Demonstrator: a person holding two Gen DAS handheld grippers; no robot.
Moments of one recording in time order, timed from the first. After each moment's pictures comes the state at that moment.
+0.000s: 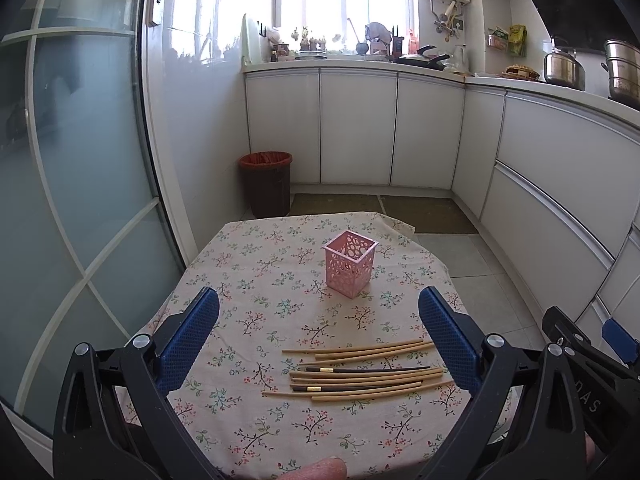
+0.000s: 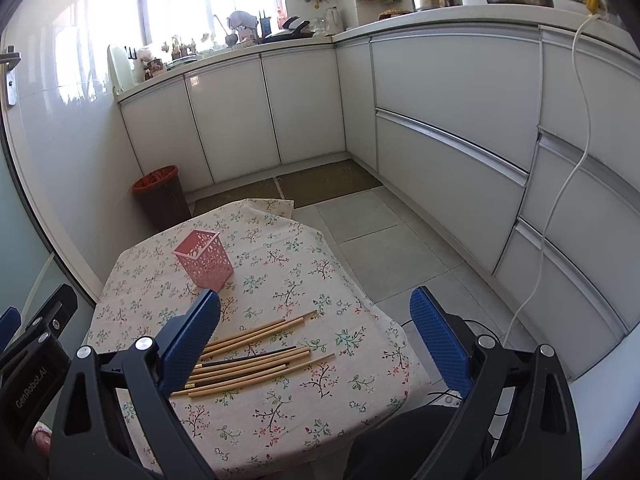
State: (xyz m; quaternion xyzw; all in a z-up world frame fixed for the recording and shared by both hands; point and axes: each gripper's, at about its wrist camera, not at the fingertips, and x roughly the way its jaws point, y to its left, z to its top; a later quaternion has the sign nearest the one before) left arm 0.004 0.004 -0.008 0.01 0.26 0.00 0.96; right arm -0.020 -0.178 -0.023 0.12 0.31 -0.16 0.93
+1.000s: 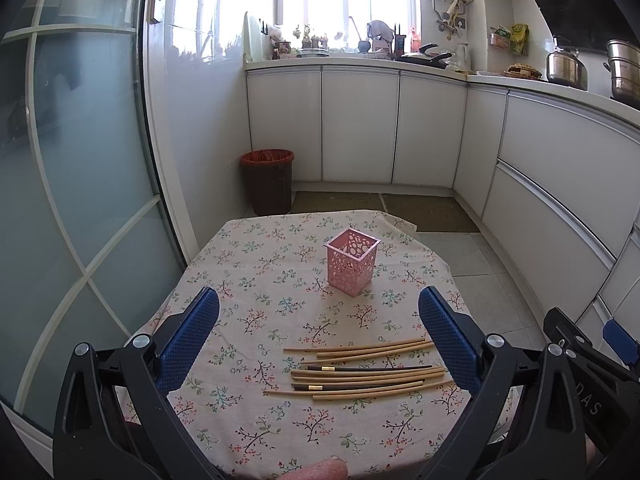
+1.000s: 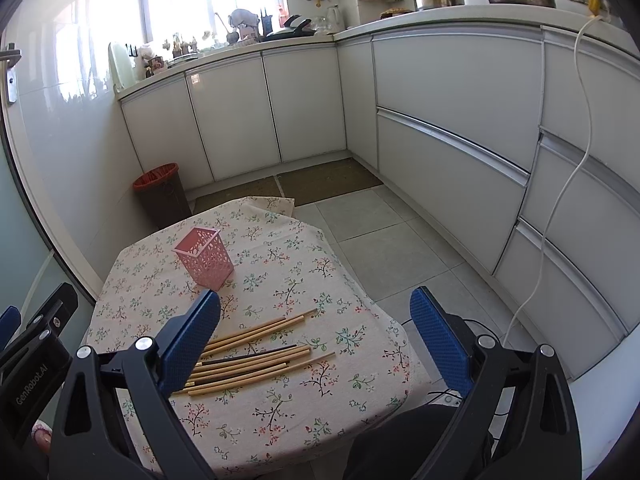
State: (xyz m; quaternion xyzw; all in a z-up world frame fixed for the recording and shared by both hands) left arm 0.007 0.006 -0.007 0.01 0.27 0.00 0.96; right arm -0.019 -0.178 -0.024 0.12 0.31 -0.16 0.93
